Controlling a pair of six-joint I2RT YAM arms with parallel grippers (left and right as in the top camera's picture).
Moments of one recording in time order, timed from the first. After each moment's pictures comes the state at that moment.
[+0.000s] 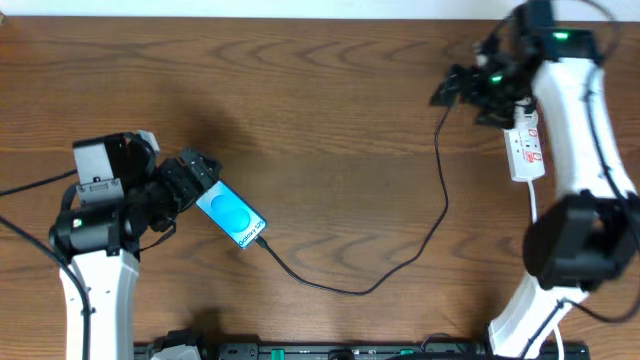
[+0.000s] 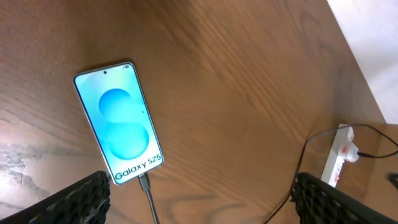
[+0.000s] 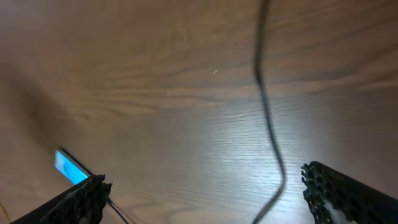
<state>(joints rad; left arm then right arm) 0.19 1.10 1.00 -0.92 0.44 -0.56 -0.06 1.97 1.93 -1.29 -0.39 0.23</state>
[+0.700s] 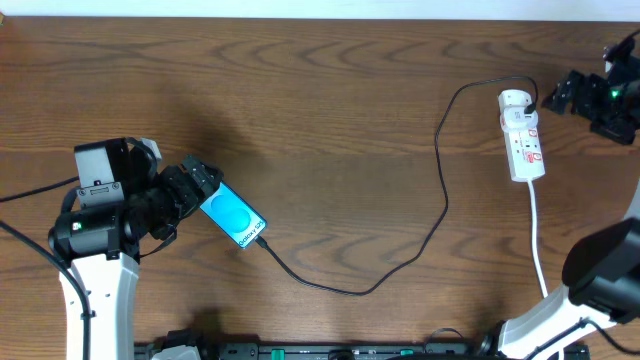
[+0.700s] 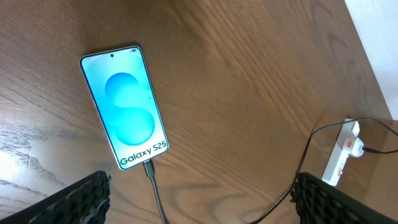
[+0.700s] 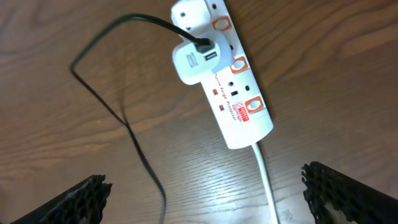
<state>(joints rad) 0.19 1.09 1.00 -0.97 0.44 -0.56 -0.42 1.91 1.93 -1.29 -0.27 0.00</state>
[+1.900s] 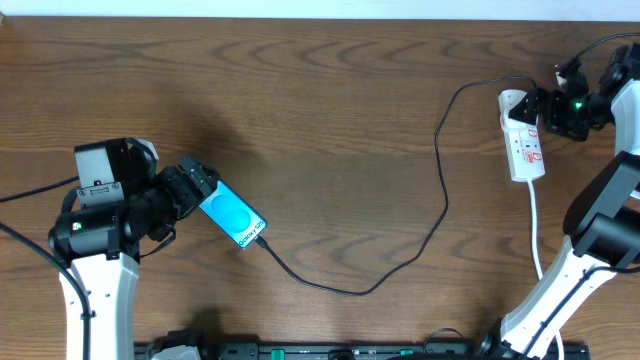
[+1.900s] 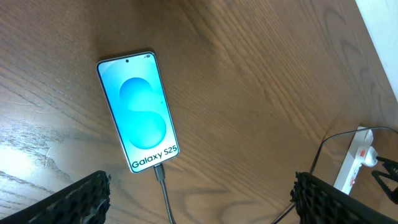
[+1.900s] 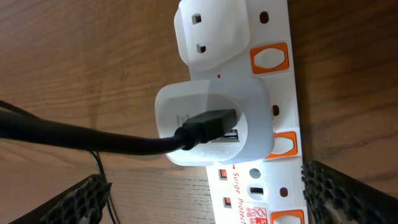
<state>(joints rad) 0.19 1.09 1.00 -0.98 0.39 -0.56 -0.44 2.26 1.93 -1.09 -0.47 -0.23</state>
